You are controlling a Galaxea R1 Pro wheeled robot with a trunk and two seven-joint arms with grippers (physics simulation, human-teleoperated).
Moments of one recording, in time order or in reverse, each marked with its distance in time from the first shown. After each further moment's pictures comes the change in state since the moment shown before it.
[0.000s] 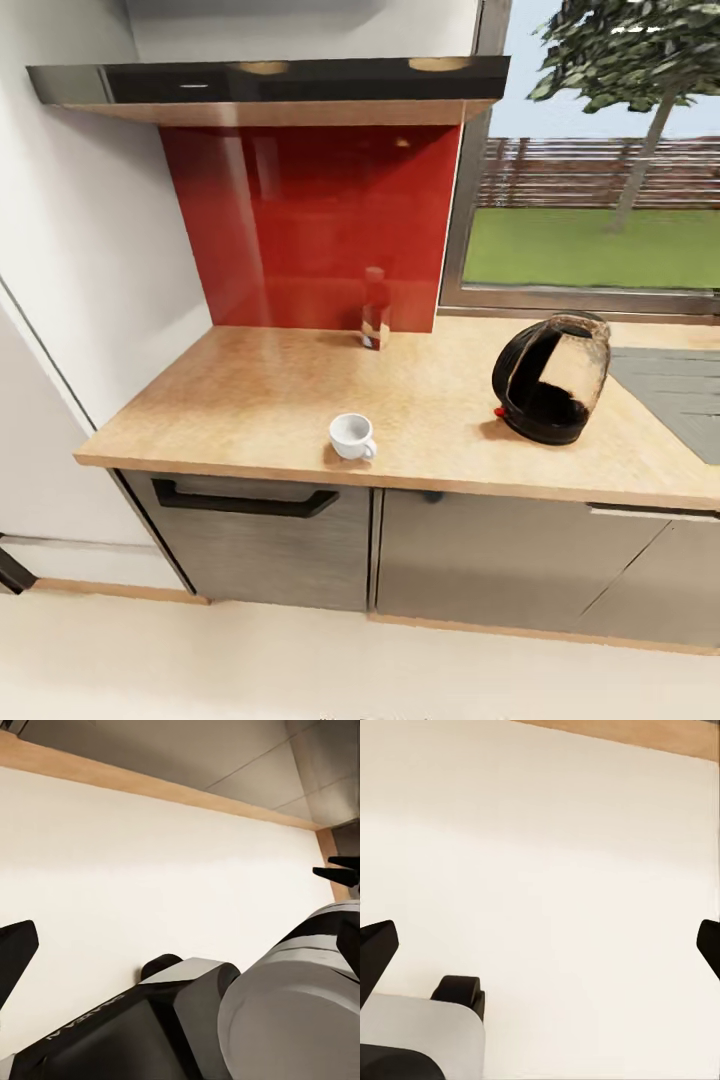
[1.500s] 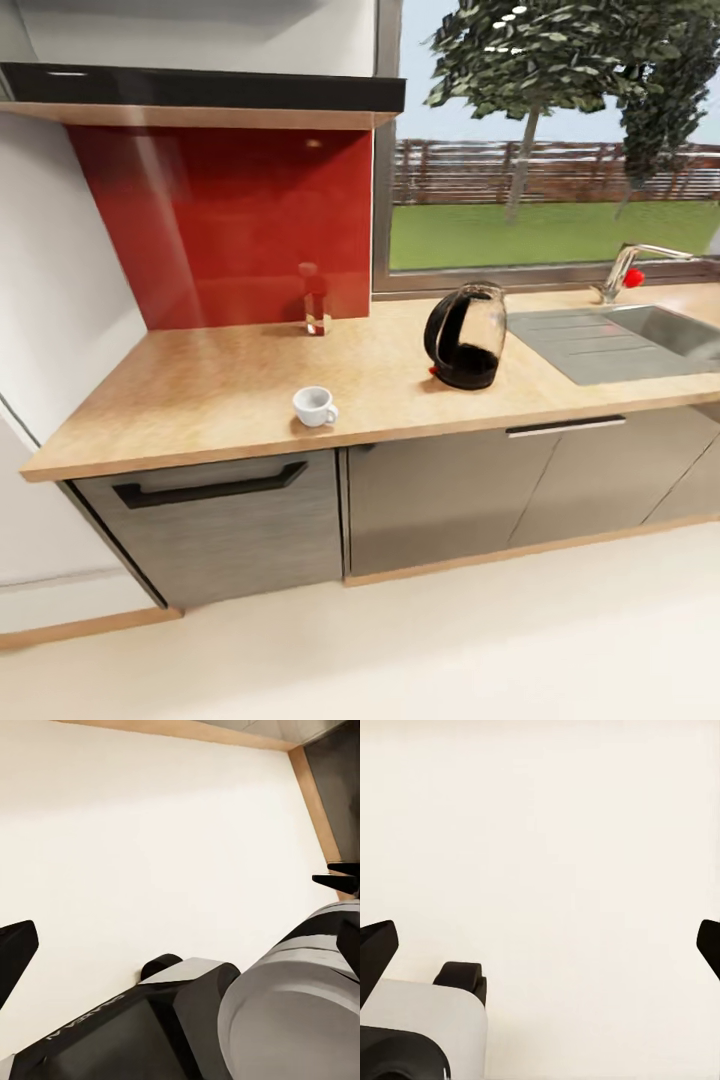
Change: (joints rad) left arm 0.000 0.000 0.000 0.000 0.000 0.000 0.000; right arm 0.000 -0.001 0.003 0.028 0.000 0.000 0.000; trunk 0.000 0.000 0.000
